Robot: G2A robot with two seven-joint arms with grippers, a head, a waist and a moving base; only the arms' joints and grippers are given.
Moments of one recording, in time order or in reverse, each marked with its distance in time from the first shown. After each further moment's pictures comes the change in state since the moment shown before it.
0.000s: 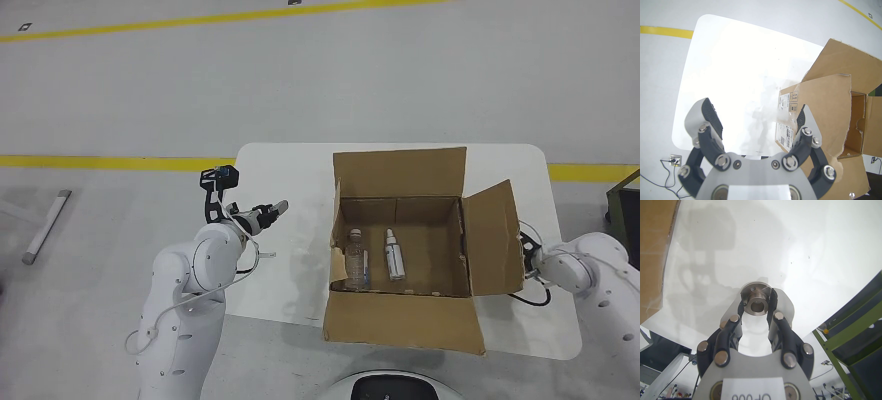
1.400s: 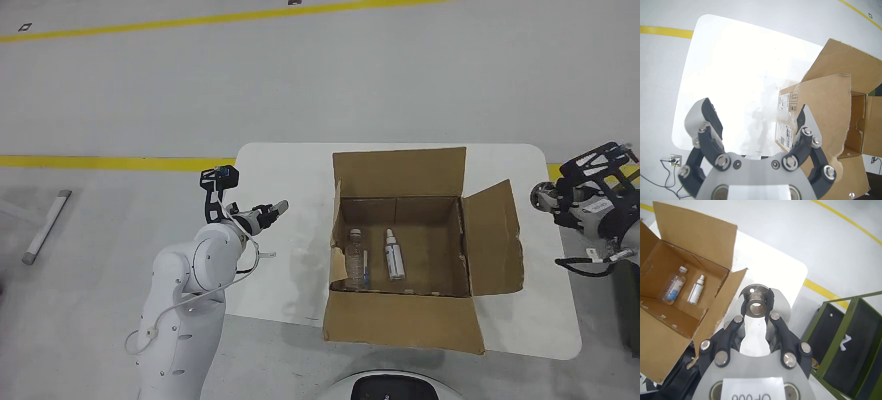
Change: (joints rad) left arm 0.000 0.000 0.000 0.000 0.000 0.000 0.000; right arm -0.276 0.052 0.487 -0.778 0.241 0.088 -0.038
